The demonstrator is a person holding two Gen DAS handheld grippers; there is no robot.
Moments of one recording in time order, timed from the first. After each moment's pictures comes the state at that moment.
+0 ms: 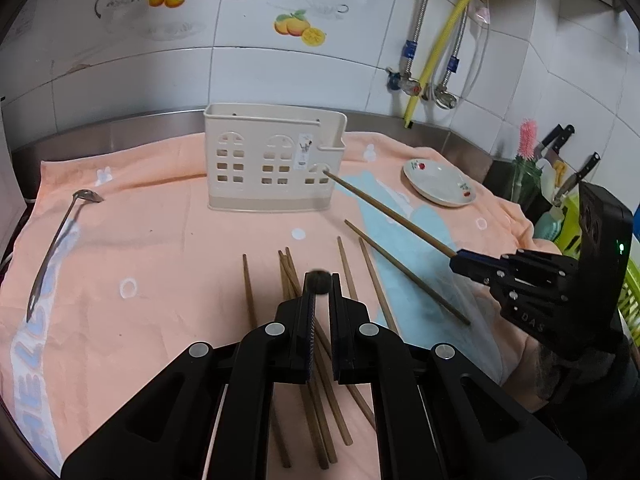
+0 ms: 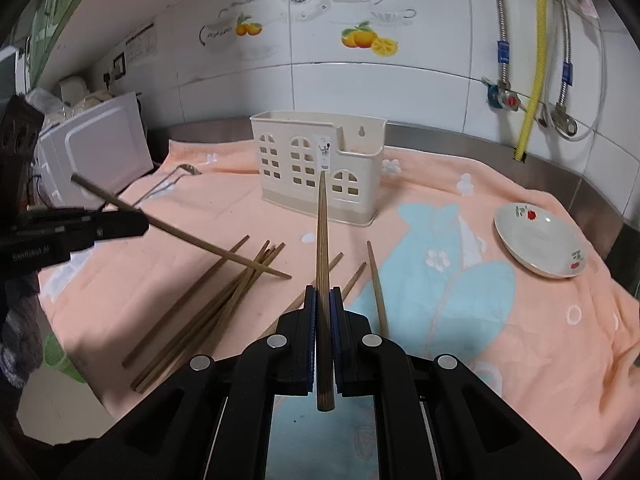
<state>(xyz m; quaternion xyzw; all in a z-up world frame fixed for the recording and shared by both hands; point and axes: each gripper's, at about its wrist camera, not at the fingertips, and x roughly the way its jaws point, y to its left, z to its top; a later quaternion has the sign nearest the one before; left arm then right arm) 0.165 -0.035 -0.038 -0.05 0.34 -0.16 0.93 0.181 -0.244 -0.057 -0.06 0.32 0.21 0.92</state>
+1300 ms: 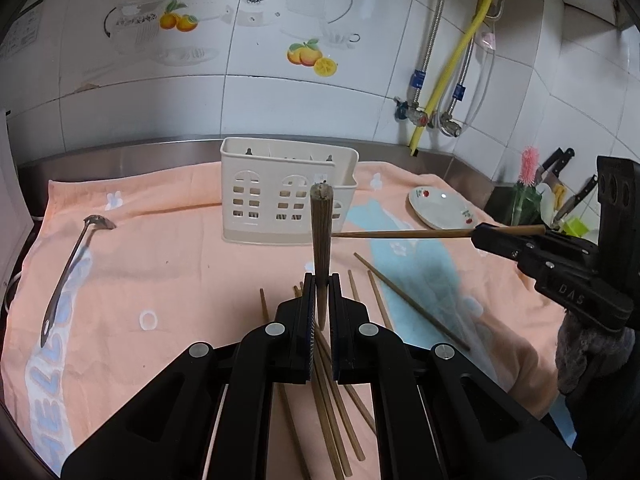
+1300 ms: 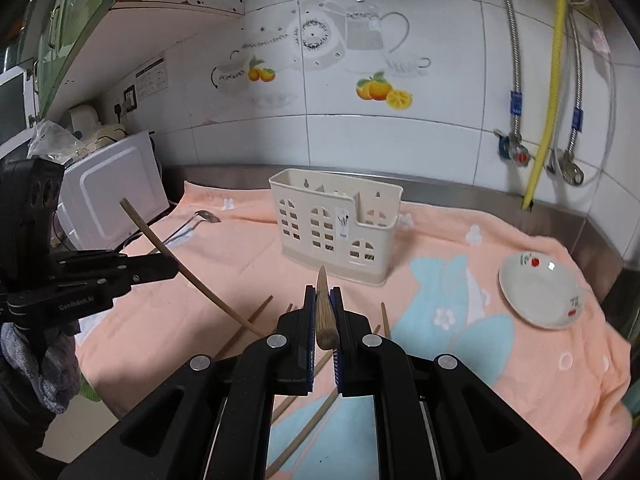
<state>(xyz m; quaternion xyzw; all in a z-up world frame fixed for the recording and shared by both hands) 0.179 -0.014 -0.006 -0.06 0.32 -0.16 0.93 0.195 -0.229 0.014 -0.04 0.29 0.24 0.93</state>
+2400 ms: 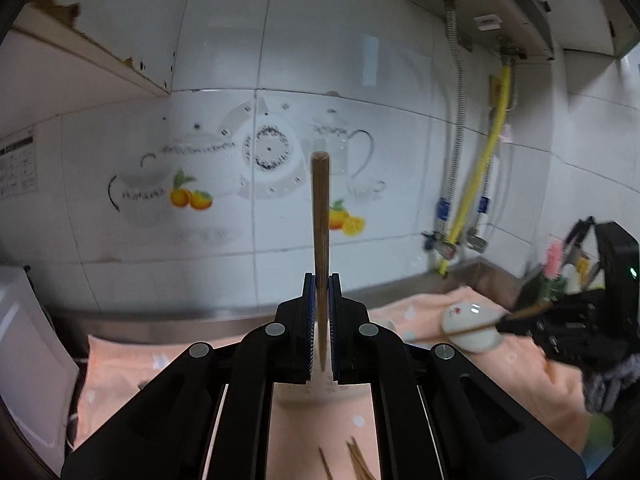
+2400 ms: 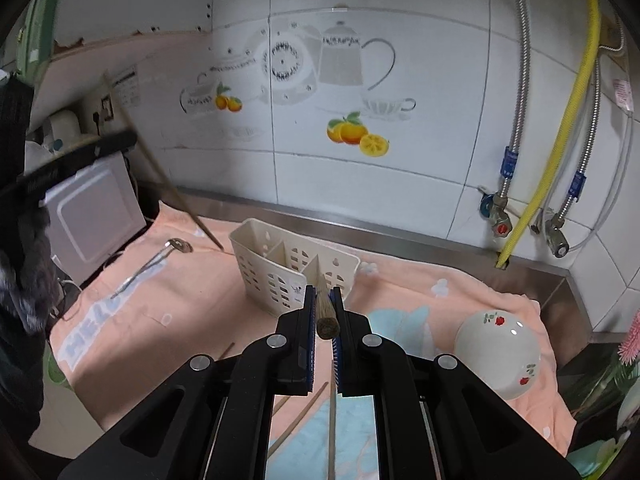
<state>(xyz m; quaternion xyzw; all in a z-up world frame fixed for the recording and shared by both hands) 0.259 0.005 0.142 -0.01 0.17 -0.11 0.98 0.280 -0.242 0.096 -0.08 0.31 0.22 0.92</state>
